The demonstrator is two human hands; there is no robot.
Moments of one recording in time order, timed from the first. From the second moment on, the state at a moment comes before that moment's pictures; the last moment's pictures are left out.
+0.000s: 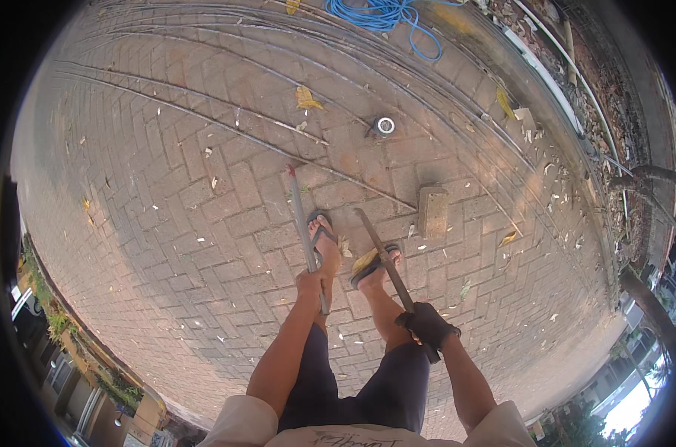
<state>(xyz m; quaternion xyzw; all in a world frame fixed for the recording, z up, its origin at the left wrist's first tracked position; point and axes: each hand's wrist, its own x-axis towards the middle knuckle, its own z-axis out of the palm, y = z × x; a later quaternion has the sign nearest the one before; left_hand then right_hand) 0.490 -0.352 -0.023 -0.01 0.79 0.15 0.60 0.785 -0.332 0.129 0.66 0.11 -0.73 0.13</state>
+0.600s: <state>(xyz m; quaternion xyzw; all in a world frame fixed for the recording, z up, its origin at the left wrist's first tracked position) 0.531 -0.398 -0.131 -0.04 0.97 0.07 0.21 1.032 -0.211 -0.022 0.64 0.67 -0.36 0.11</state>
